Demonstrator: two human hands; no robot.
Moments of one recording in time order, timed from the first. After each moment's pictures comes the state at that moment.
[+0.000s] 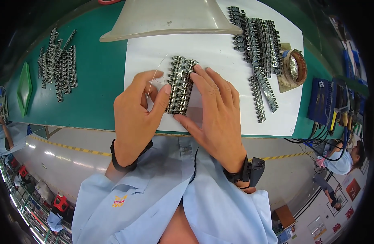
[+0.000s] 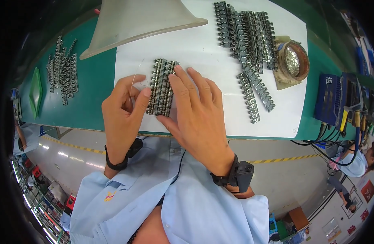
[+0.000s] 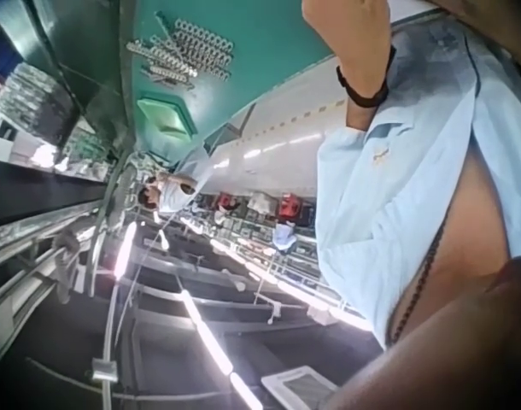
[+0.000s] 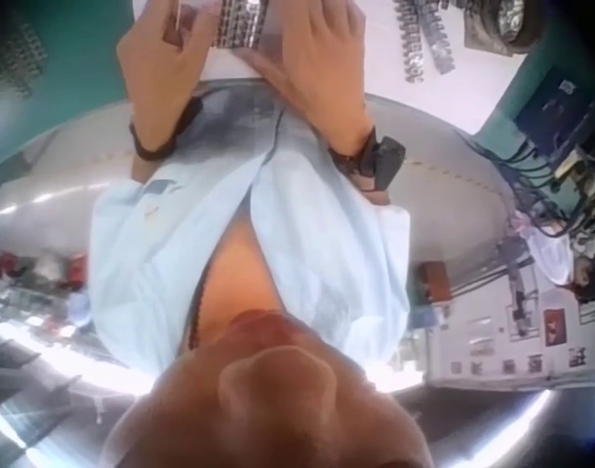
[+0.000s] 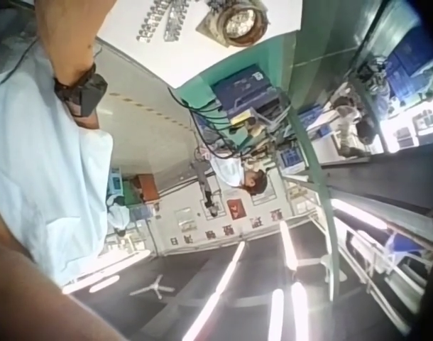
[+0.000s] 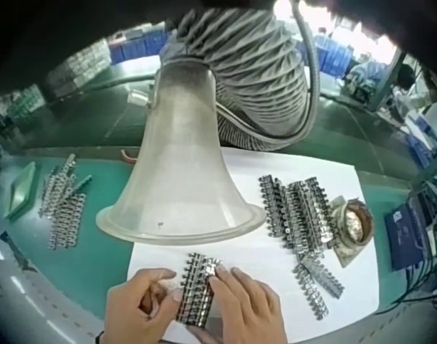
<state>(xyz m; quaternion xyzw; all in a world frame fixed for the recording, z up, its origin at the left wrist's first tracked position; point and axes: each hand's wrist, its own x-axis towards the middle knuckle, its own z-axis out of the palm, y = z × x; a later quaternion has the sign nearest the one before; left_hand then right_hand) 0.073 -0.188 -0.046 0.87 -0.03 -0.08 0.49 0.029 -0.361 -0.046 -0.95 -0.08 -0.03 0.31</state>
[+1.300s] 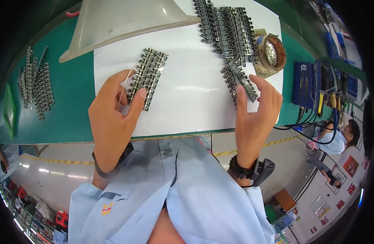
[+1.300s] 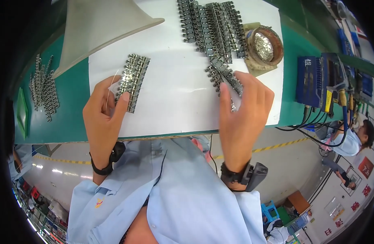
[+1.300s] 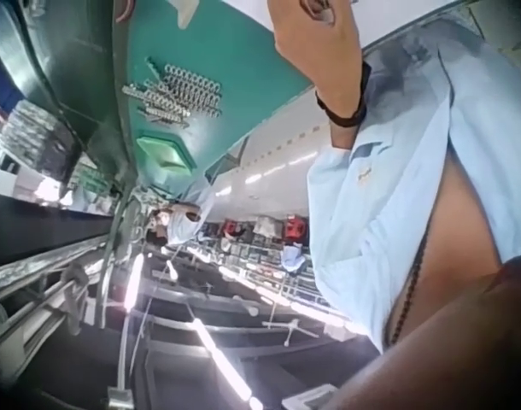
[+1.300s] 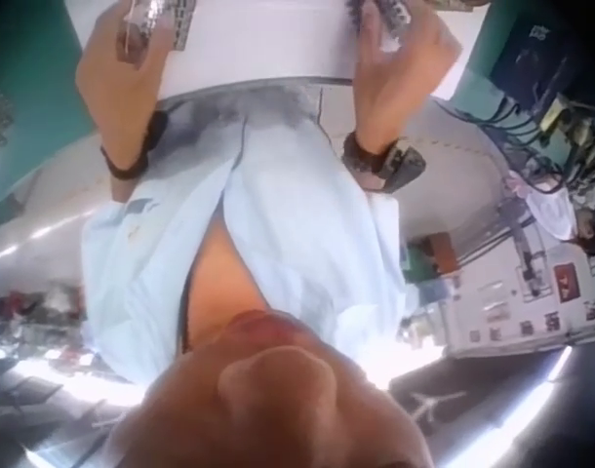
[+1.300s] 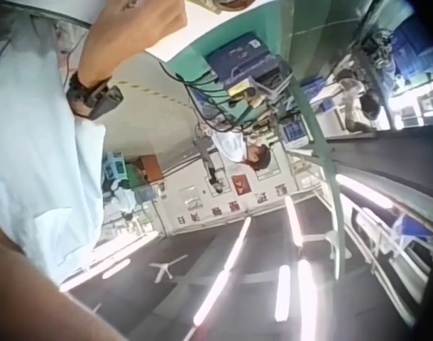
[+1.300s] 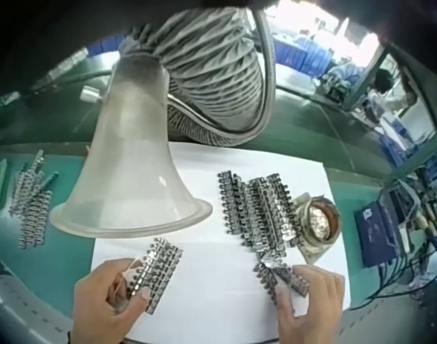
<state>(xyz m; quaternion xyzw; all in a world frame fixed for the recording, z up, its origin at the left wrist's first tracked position) 0.079 -0.198 -0.044 0.90 -0.05 -0.08 0.43 0.006 -0.436 -0.036 -0.95 0.15 -0.20 0.17</state>
